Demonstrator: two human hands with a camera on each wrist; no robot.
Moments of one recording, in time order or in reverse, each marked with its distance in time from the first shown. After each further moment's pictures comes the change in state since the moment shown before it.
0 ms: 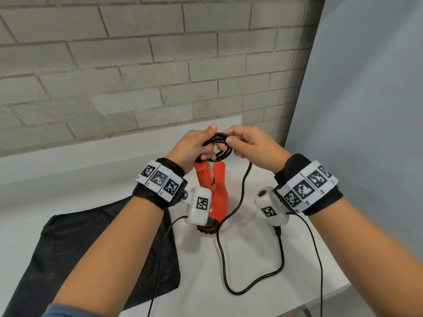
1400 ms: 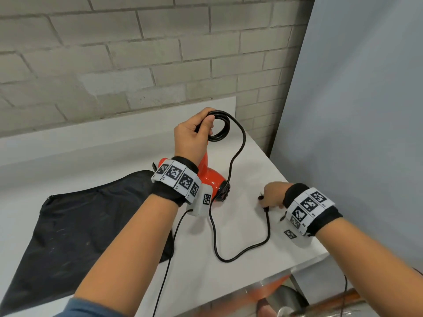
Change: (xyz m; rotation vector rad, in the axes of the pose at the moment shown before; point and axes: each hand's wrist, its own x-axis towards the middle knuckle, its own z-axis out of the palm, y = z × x) left_hand -0.009 -0.027 0.040 0.181 0.561 0.384; right_hand -0.088 0.074 0.014 -0.747 -0.615 0.858
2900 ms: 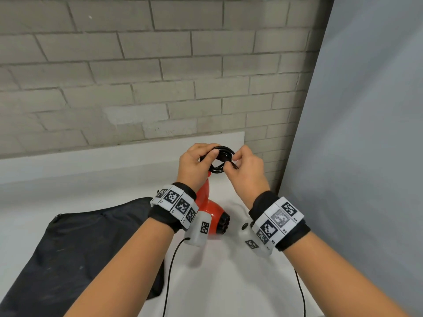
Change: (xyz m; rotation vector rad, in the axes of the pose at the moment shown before) left_hand 0.016 0.000 0.007 0.159 -0.037 -0.020; right_hand -0.007 -0.058 -0.075 0.856 1.001 -0.501
